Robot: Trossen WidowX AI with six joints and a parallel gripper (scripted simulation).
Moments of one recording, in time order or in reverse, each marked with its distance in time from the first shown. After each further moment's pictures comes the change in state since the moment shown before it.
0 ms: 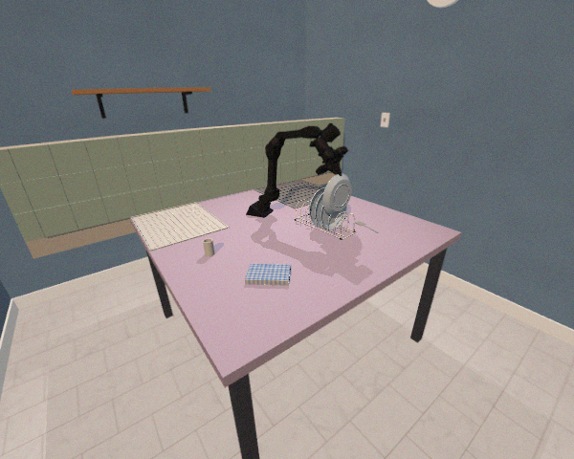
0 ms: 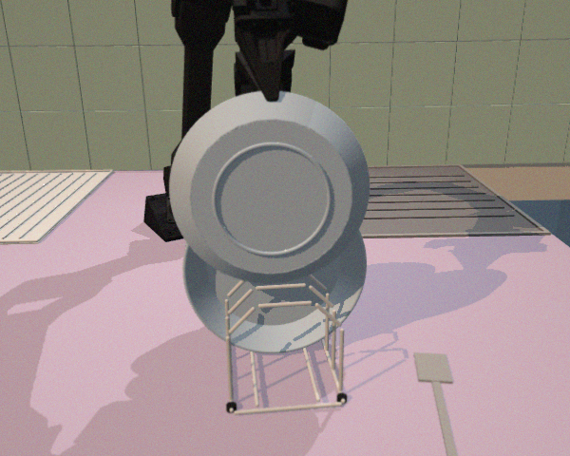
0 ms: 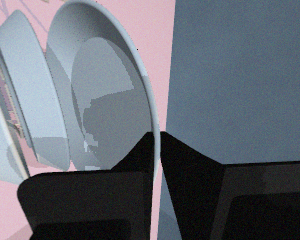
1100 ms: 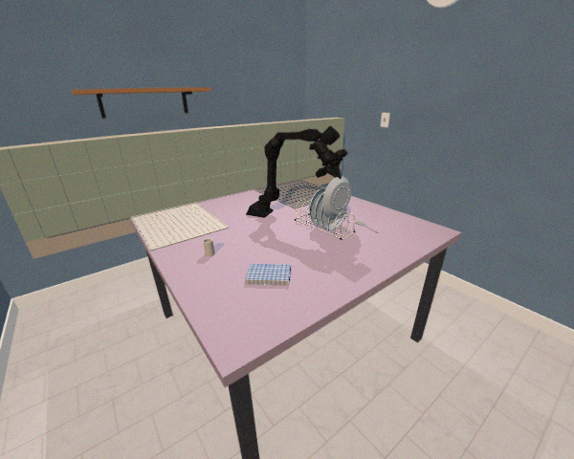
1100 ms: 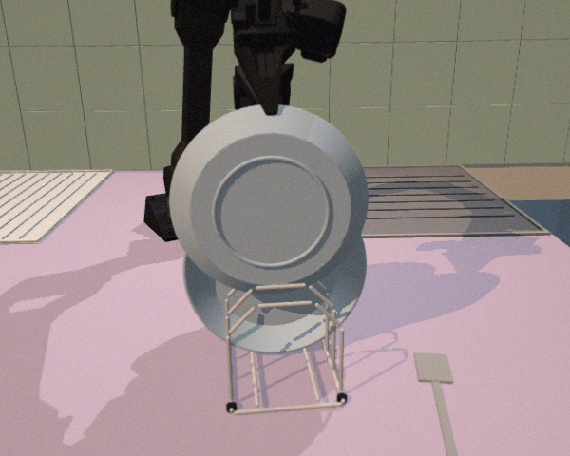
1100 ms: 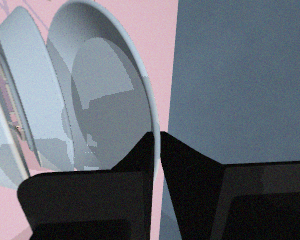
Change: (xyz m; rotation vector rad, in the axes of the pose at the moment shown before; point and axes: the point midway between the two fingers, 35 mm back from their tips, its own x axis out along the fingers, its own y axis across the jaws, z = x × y) arm 0.009 0.009 -0.001 -0.001 -0.004 -0.003
